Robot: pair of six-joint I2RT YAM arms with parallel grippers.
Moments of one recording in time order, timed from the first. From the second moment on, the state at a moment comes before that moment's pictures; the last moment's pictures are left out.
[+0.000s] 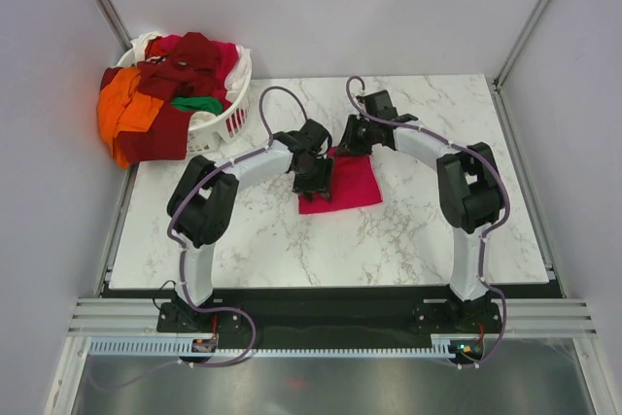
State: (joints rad) left arm -0.64 2.01 1.48 -0.66 0.15 -0.45; right arm 0.38 2.03 1.50 -0.32 -0.35 0.58
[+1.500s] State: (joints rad) left arm -0.49 2.07 1.63 -0.68 0.06 -0.40; right arm 0.35 1.92 1.28 -0.18 -0.39 0.50
